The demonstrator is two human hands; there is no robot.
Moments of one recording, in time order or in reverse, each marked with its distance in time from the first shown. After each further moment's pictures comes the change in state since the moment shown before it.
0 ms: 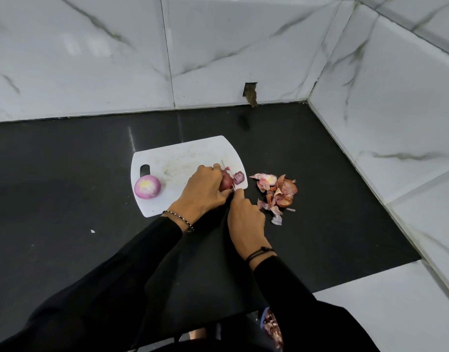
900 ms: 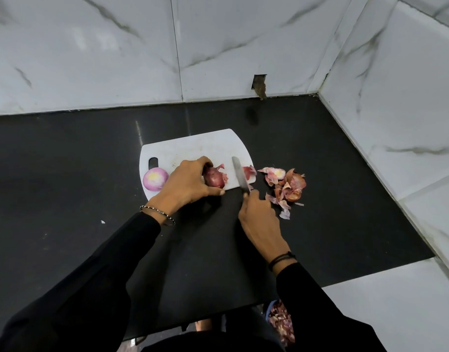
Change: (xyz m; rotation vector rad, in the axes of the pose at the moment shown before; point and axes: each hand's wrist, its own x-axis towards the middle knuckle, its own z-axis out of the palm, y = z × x) left_hand -0.018 -0.040 -0.028 -0.219 -0.064 -0.128; right_hand -0.009 0.016 0.006 0.280 0.013 0.029
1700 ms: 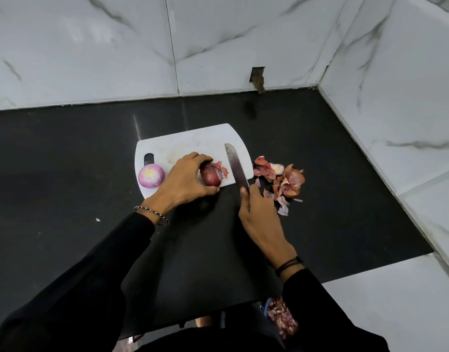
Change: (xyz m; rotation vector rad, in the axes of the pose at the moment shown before) left_hand -0.001 -0.006 0.006 -0.028 0.017 0.081; right_hand -0.009 0.003 -0.013 0.213 0.000 -0.082
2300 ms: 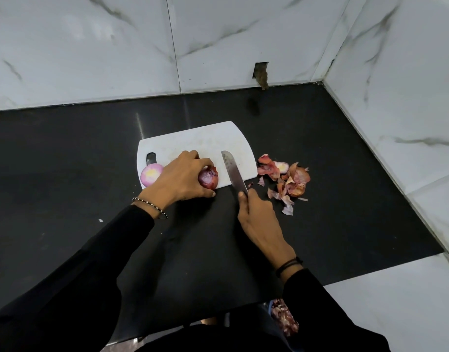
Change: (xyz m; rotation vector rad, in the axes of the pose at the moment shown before) left_hand 0.011 -0.009 -0.011 0.354 -0.167 0.049; right_hand 0.002 0.002 0.009 0.019 -0.109 0.062
